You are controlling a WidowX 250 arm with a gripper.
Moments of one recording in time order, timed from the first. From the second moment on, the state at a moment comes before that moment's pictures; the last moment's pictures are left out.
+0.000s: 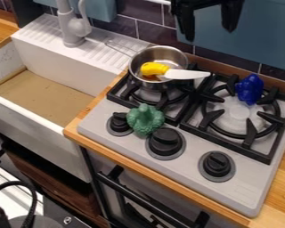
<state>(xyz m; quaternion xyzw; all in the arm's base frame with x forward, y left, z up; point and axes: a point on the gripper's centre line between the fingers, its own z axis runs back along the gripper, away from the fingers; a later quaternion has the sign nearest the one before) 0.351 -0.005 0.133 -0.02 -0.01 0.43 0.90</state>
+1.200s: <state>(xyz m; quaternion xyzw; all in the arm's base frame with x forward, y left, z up) 0.300 0.065 0.100 0.04 -0.12 0.23 0.96</state>
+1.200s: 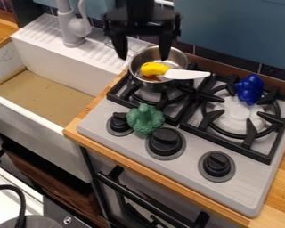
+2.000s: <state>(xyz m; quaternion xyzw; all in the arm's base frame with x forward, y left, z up) 0.265 0.047 0.050 0.04 -0.12 0.23 0.97</state>
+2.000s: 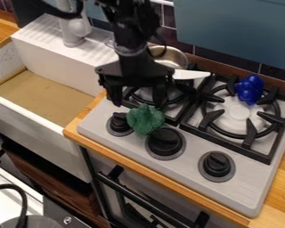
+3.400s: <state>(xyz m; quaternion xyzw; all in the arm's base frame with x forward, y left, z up) 0.269 0.044 0.036 0.05 -0.16 0.31 0.94</state>
